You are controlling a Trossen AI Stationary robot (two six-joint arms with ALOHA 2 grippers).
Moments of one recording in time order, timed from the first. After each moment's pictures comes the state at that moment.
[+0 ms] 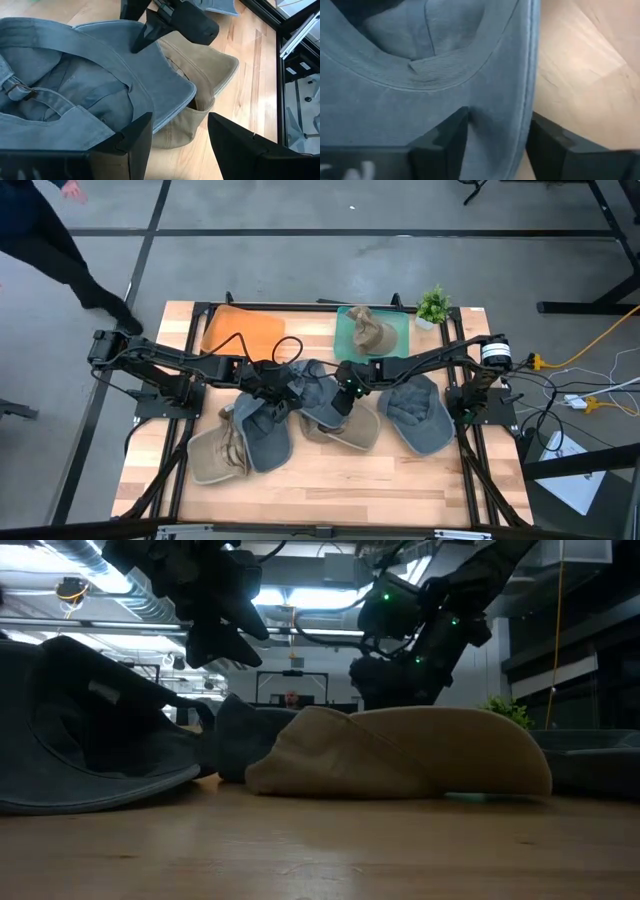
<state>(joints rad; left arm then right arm) -0.05 1.30 0.78 -0.17 0.04 -0.61 -0.08 1.77 0.97 -0.18 0.00 0.54</state>
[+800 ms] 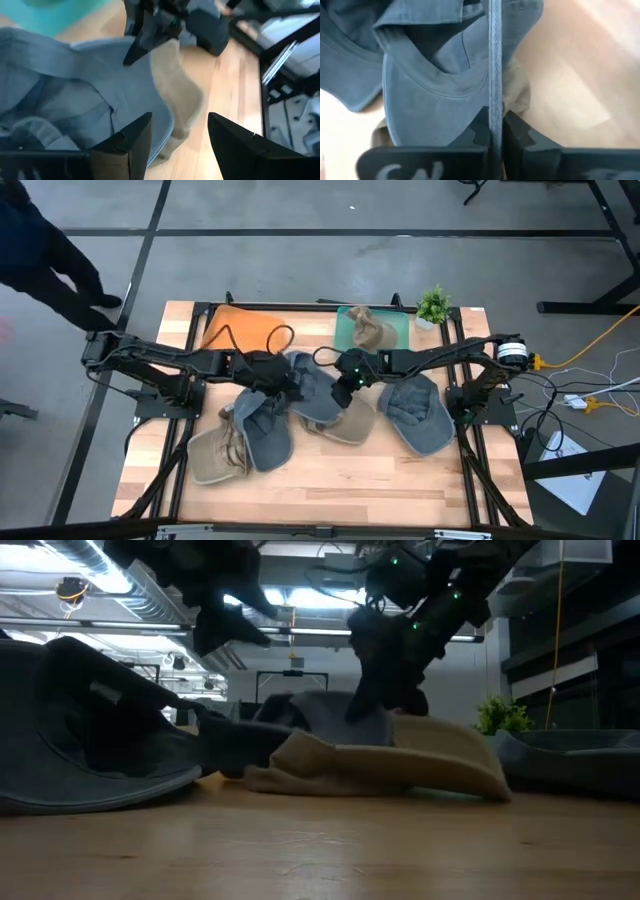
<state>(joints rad) 0.00 1.22 0.78 -0.12 0.04 -0.61 -0.11 1.65 0.97 -0.11 -0.03 0.48</state>
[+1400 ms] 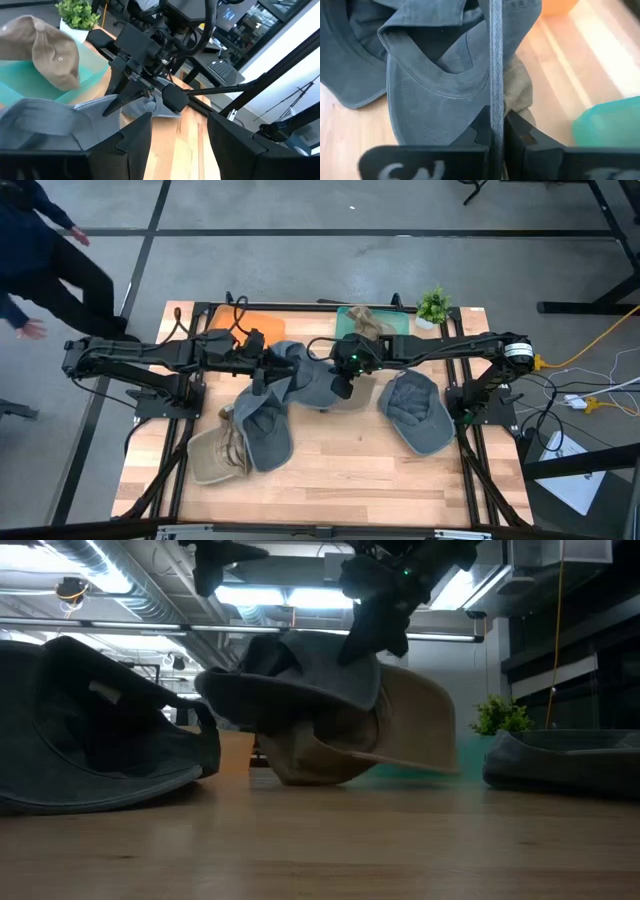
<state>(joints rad) 0.05 0.96 0.78 -0.01 0.02 -0.60 -0.11 1.60 1.24 -0.43 0.09 0.21</state>
